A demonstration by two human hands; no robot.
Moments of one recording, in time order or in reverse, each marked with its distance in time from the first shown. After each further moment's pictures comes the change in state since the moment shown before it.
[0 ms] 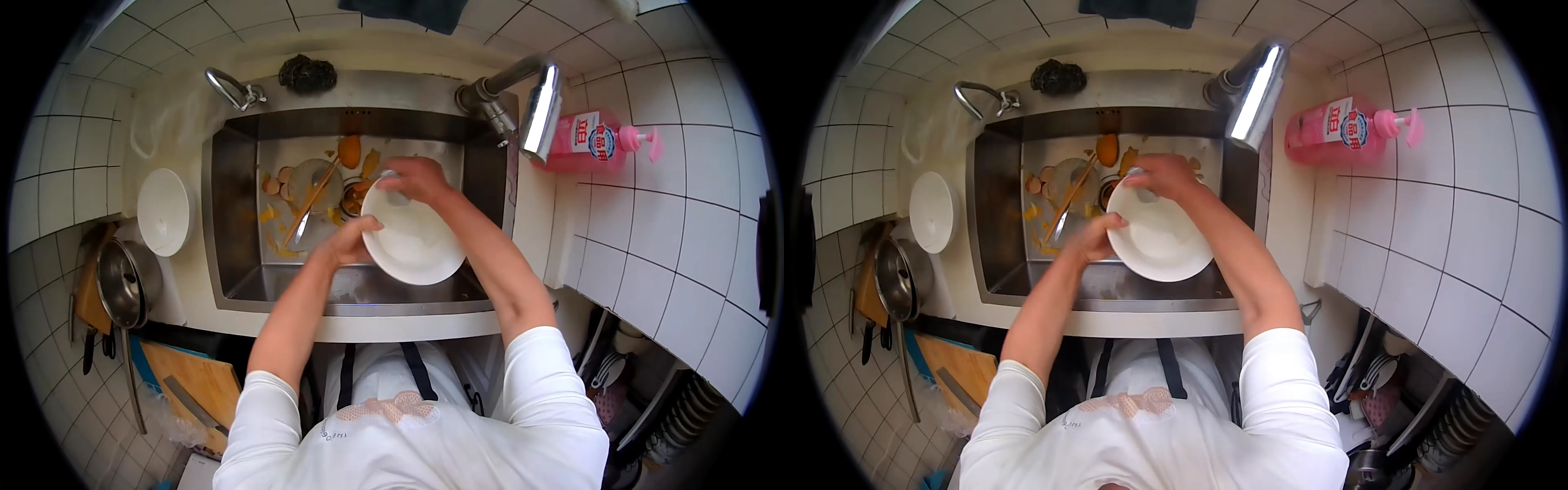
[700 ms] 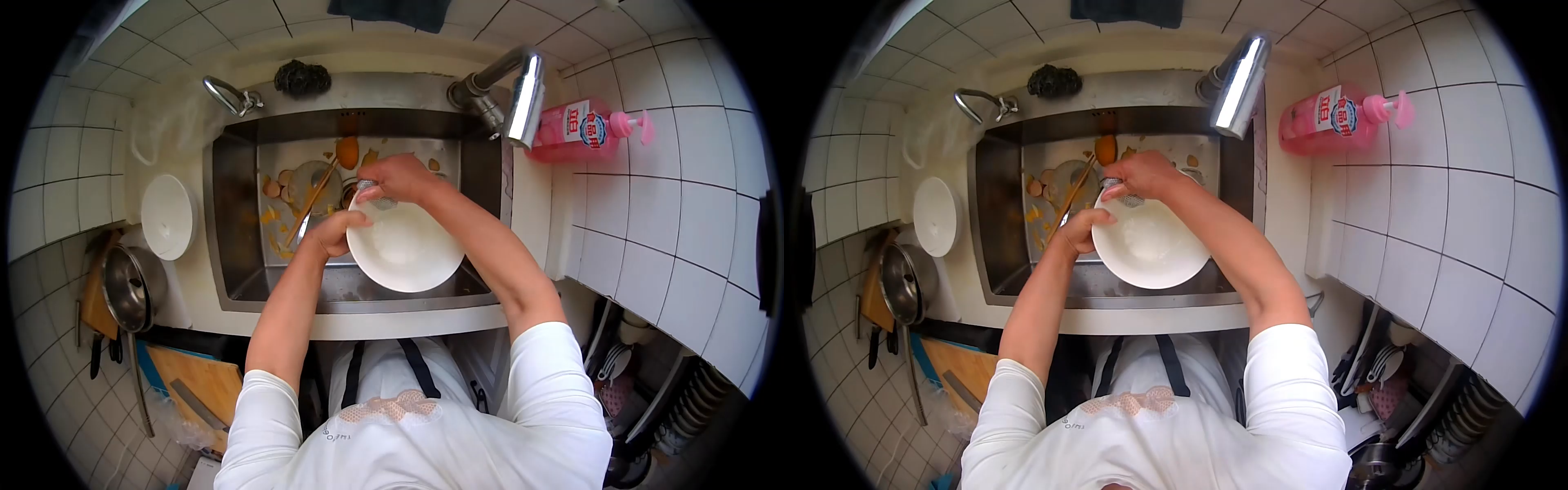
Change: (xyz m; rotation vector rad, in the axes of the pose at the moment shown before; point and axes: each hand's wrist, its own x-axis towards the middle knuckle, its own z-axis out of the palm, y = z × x) left_hand -0.019 0.021 0.004 0.142 0.016 0.073; right_hand 0.007 -0.054 -0.023 -0.202 -0.291 -0.097
